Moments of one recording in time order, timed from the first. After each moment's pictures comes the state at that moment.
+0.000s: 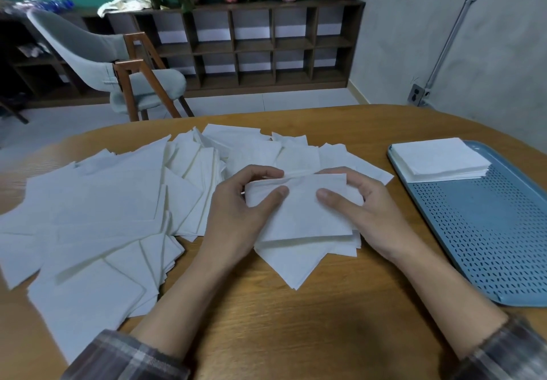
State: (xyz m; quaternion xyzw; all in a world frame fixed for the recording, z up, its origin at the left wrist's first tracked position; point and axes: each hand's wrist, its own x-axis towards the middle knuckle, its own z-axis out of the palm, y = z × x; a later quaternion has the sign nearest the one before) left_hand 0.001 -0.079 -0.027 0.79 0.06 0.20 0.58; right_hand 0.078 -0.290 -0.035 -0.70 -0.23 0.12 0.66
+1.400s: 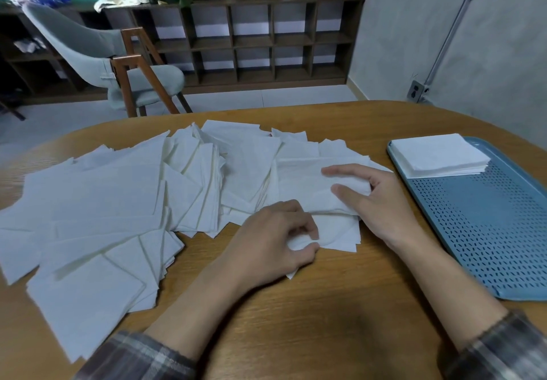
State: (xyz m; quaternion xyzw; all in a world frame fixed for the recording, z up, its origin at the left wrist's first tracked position) left_hand 0.000 -0.096 -0.056 0.93 -0.14 0.07 0.32; right_hand 0.095 -0.297 -0.044 -0.78 -0.21 0.01 0.59
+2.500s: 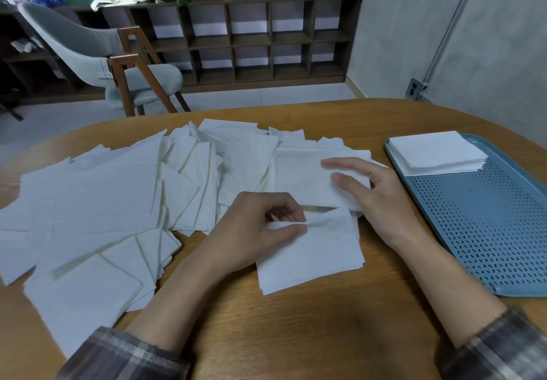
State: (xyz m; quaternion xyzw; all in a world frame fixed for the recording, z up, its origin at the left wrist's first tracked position) left_hand -0.003 -0.078 -0.035 0.89 -0.09 0.05 0.45; right_hand 0.090 -0.298 -0.037 -0.76 -0.23 0.02 0.60
